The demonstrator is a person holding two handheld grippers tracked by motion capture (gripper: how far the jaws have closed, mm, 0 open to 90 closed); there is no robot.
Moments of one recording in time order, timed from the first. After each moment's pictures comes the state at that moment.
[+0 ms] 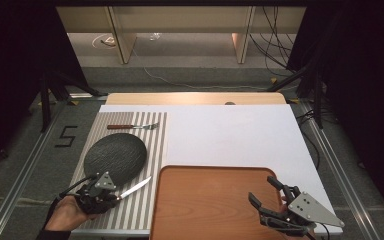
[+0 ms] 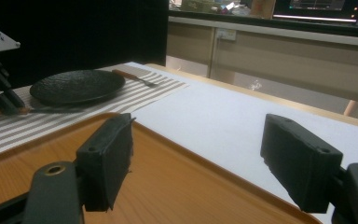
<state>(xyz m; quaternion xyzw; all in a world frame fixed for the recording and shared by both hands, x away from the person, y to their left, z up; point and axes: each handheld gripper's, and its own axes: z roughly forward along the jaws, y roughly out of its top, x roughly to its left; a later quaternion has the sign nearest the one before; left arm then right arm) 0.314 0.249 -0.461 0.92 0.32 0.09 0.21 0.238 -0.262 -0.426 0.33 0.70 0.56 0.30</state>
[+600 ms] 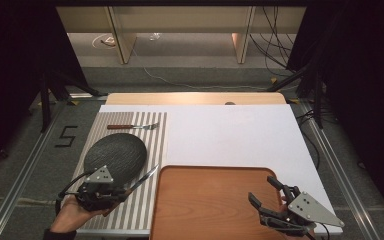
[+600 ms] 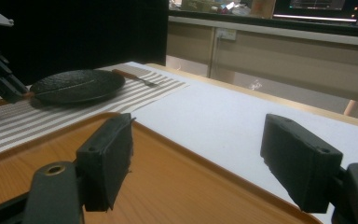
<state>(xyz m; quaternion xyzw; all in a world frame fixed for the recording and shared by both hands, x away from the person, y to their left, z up) 0.311 0.242 -0.443 0.88 0.34 0.06 0.34 0.238 -0.262 -0.426 0.33 0.70 0.56 0.30</state>
